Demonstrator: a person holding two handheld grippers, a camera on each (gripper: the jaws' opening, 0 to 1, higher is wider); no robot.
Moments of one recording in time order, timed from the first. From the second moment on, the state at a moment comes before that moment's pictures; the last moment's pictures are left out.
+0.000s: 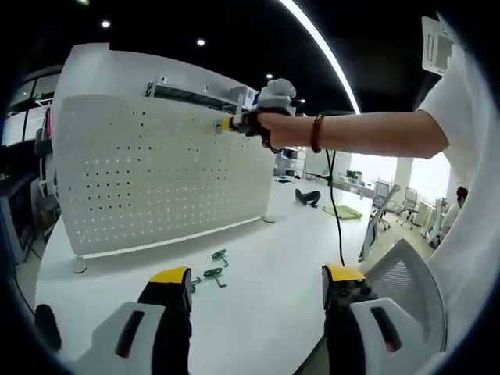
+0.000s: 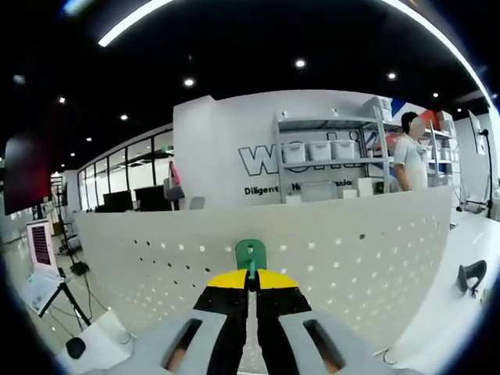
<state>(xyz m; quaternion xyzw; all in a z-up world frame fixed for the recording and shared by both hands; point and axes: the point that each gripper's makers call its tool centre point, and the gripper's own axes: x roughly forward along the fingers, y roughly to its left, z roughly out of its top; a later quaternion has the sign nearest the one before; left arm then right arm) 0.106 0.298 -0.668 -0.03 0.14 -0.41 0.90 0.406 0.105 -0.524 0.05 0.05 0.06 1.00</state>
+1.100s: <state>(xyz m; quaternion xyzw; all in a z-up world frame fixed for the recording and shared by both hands) 0.111 0.307 -0.672 -0.03 0.15 -0.40 0.90 0.414 0.106 -0.534 0.02 0.05 0.03 1.00</state>
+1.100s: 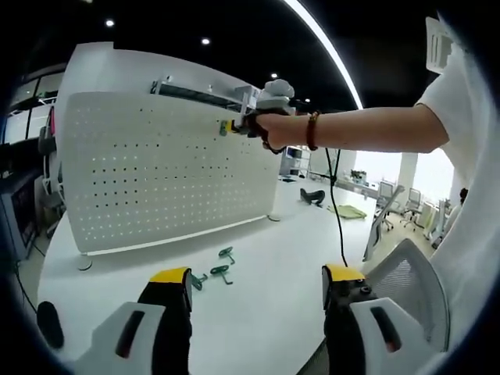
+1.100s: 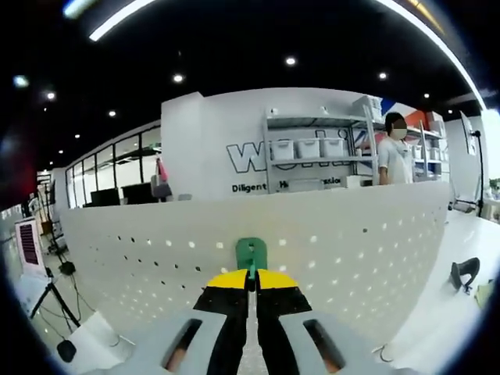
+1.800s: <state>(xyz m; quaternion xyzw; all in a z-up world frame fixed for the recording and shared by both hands) 0.112 0.303 -0.667 -0.03 0.14 -0.40 0.90 0.408 0.112 -0.536 0.00 0.05 0.06 1.00</state>
